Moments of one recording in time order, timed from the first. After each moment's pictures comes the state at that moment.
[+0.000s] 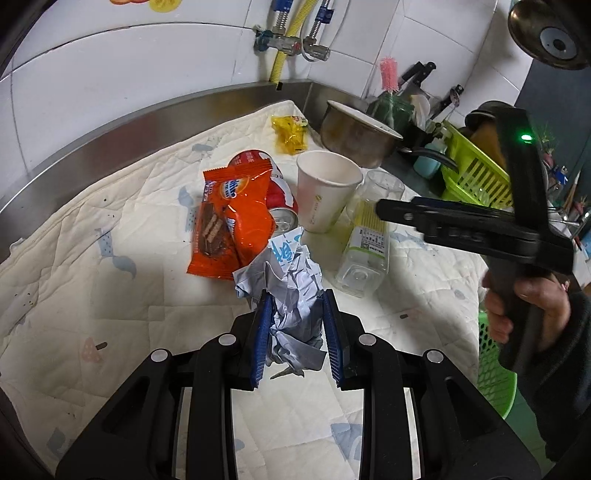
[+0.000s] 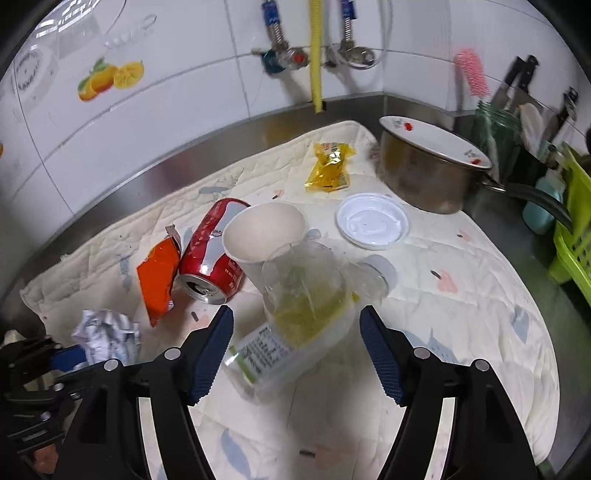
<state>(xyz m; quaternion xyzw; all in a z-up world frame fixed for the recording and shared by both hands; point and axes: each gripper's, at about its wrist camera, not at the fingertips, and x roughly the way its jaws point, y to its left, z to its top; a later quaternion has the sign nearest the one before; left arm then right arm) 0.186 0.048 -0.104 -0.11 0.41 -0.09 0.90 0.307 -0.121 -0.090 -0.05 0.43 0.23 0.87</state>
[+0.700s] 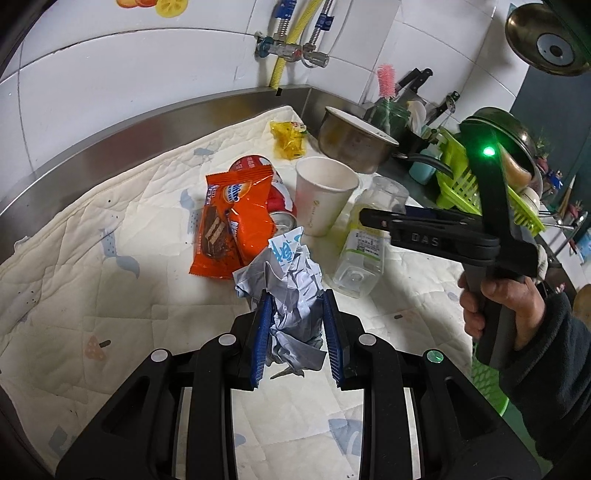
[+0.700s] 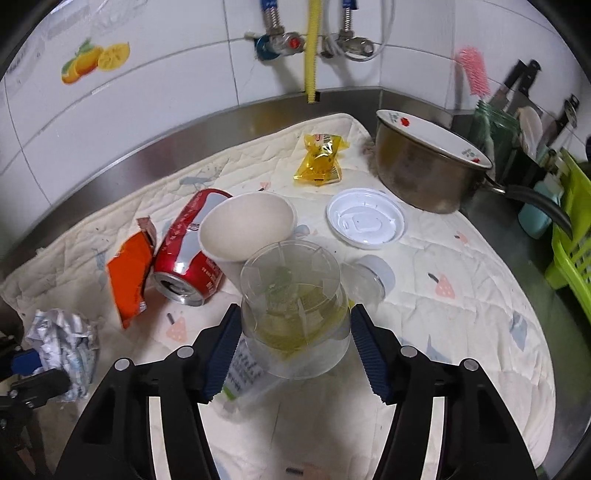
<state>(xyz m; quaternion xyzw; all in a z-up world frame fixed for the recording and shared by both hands) 0.180 0.051 -0.097 -0.11 0.40 -0.10 0.90 0.313 -0.118 -0.102 -0.06 0.42 0.21 0.88</state>
